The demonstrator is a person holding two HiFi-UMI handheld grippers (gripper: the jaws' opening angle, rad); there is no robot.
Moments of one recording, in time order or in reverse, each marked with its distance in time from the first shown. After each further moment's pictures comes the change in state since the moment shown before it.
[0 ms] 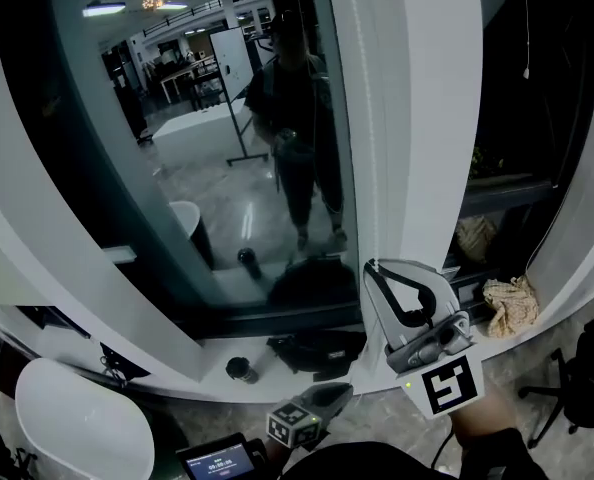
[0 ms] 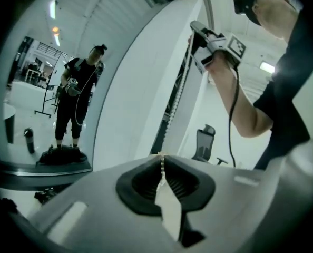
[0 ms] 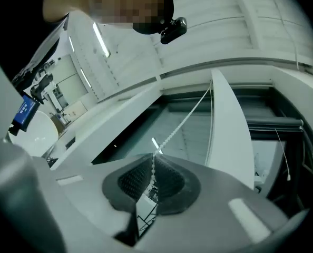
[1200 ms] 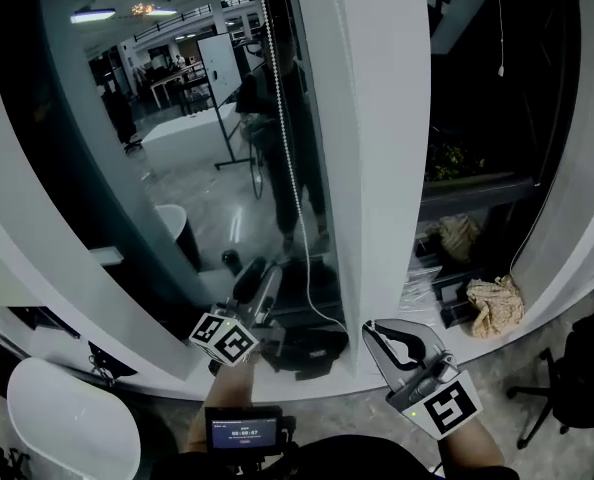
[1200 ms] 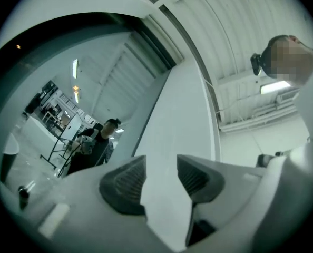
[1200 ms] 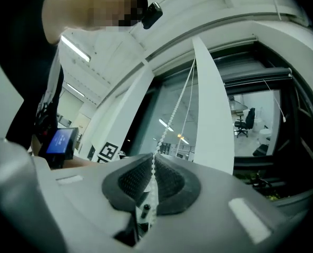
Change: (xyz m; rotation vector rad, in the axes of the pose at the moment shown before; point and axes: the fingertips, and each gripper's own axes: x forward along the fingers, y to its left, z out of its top) left arm -0.054 0.076 0.304 0.135 -0.696 0.147; right arm -0.093 0.032 -0.049 0.353 0.165 0.096
